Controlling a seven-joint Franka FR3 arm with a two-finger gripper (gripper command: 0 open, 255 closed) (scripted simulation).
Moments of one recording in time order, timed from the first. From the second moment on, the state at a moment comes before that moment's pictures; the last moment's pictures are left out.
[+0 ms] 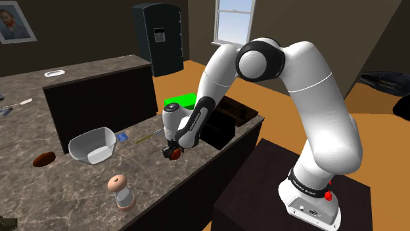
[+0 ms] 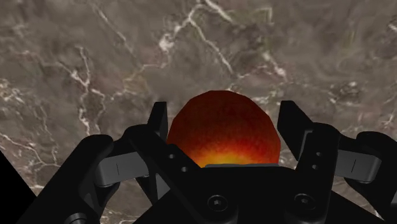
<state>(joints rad) 0.11 0.70 0.11 -2.02 -0.38 2.76 0.74</state>
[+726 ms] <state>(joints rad) 0.10 0.68 0.11 -2.02 -0.37 2.75 0.73</state>
